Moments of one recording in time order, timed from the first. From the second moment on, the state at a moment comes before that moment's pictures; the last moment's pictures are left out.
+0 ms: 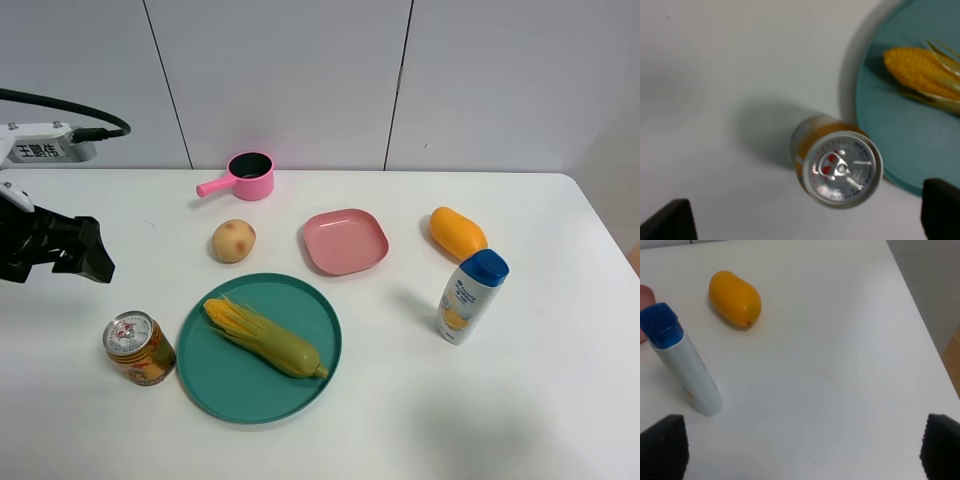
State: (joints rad) left arm -0.17 1.23 -0.87 -0.07 0.96 -0.04; right arm 0.00 0.00 -0.50 -0.08 1.06 0.16
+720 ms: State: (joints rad) left arm -0.18 1.24 -0.64 -0.24 0.72 0.03; right arm 0.00 0.00 -0.50 -0.08 1.06 0.16
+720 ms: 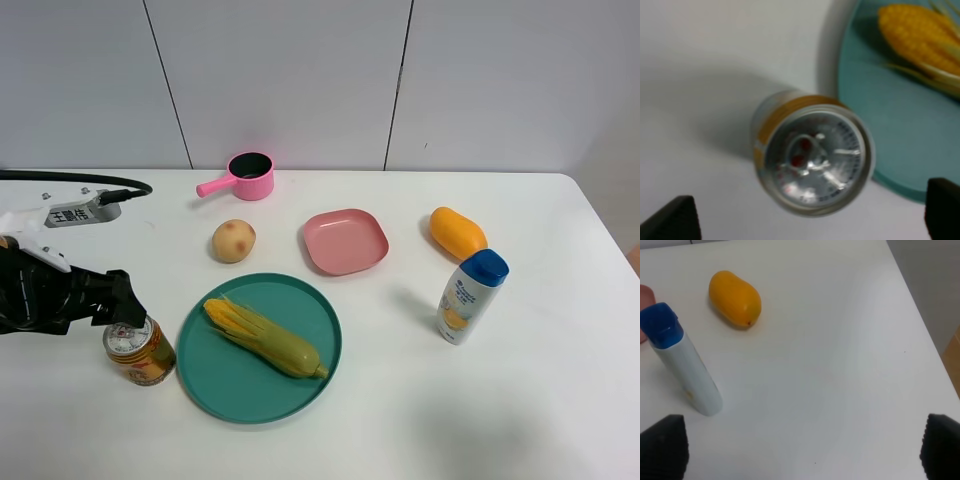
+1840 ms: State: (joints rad) left arm -0.37 1.38 -0.68 0.00 0.62 0.05; right arm 0.00 0.00 -0.50 -0.08 1.06 0.16
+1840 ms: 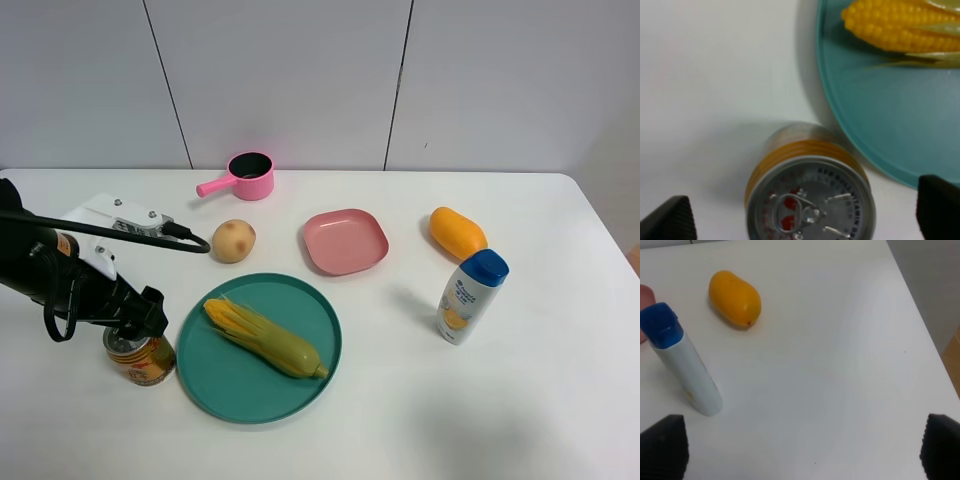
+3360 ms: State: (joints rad) left arm -0.37 1.59 -0.74 0.13 0.75 0.06; right arm 0.00 0.00 -0.50 -0.08 1.06 0.16
